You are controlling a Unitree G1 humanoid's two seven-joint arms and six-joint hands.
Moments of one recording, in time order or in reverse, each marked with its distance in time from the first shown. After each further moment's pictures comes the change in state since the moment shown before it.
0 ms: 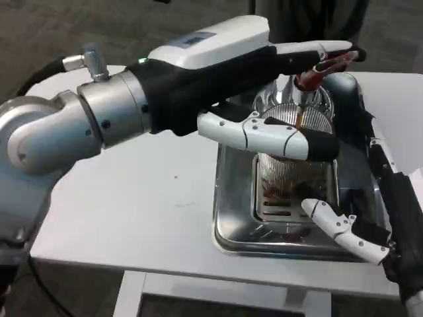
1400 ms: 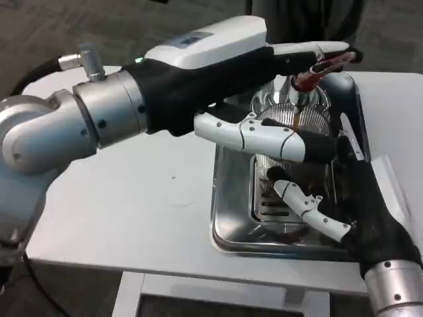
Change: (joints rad) left arm 0.003 0.024 -0.003 -0.012 -0.005 0.010 0.000; right arm -0.168 0.058 0.068 0.164 -0.015 0.073 -0.058
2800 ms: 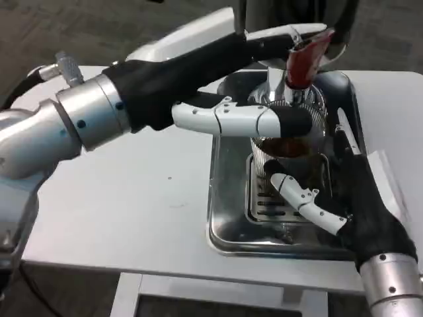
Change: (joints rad) left arm 0.047 -0.039 0.072 0.082 -0.118 -0.041 0.037; right arm -0.032 0.014 -0.006 0.024 0.000 0.001 -0.004
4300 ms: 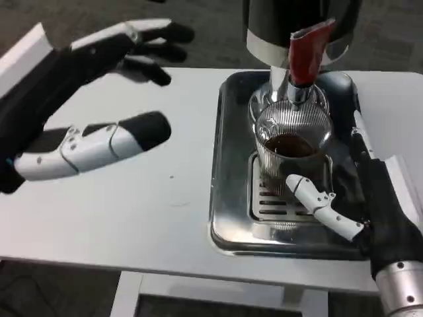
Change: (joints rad) left arm 0.588 0.047 0.498 -0.445 -0.125 0.096 0.124; right arm 0.055 -0.018 -0.027 -0.071 0.032 0.001 0.023
